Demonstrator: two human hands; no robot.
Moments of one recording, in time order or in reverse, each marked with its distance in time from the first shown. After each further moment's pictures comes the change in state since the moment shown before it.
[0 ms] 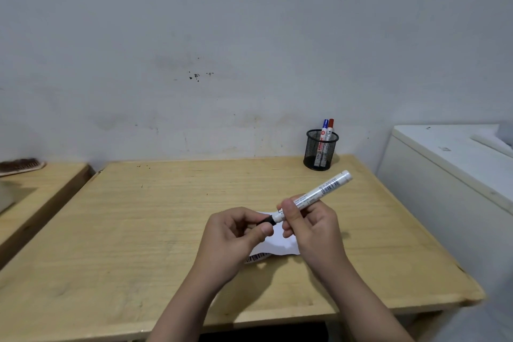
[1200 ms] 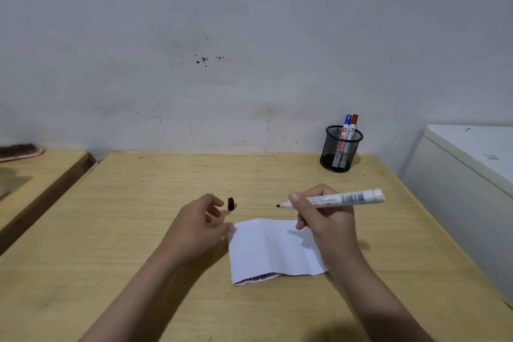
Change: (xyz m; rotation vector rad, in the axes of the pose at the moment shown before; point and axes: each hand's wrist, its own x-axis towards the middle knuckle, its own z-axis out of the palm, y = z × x) left_hand 0.075 -0.071 -0.079 0.728 0.072 -0.178; right_hand 0.055 0.030 -0.002 0.010 0.042 0.067
